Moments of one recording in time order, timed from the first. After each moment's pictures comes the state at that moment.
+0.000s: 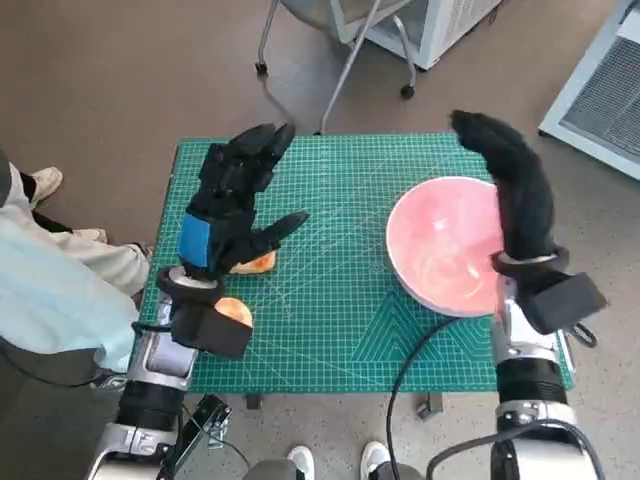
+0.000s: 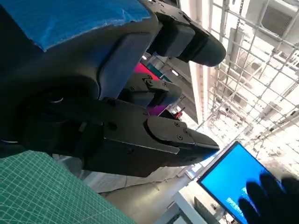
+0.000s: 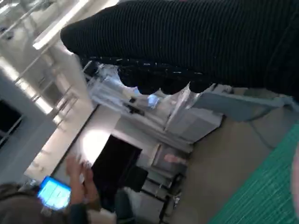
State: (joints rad) left arm -0.46 0.26 -0.03 0.37 0.39 -0.60 0.24; right arm -0.74 -0.24 -0.18 0.90 0.15 -0.90 0.29
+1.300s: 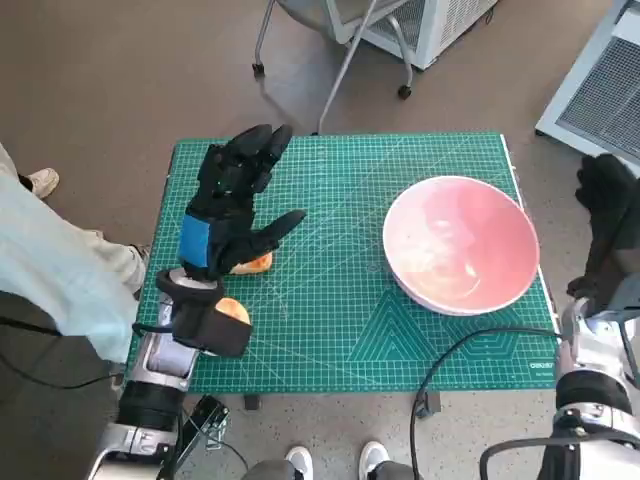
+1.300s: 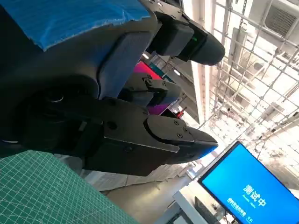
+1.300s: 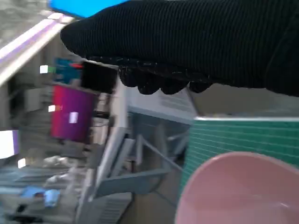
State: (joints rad) left arm -0.47 0.26 -0.03 0.39 0.39 -0.60 0.25; right arm -0.76 -0.39 -0.32 1.27 0.10 -0.68 0.02
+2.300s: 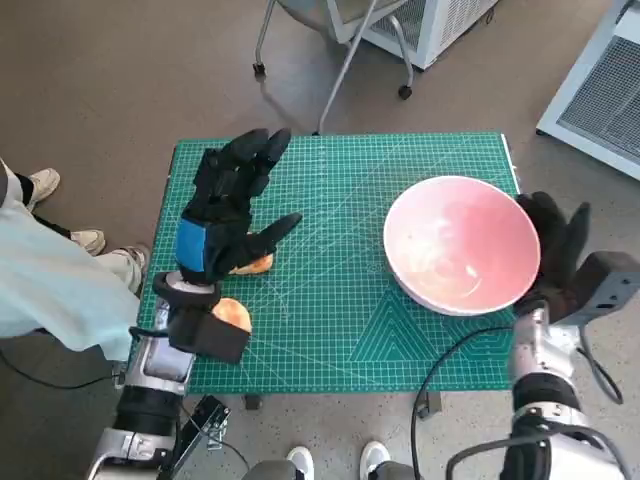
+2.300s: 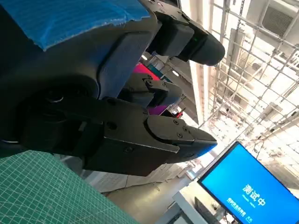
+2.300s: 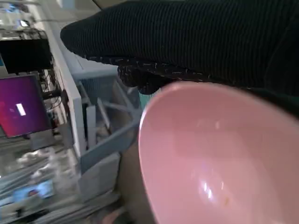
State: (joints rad) left arm -0.43 0.27 -0.02 0.34 0.39 -0.60 0.25; right arm -0.77 -0.23 -0.46 1.30 0.24 -0.46 0.19
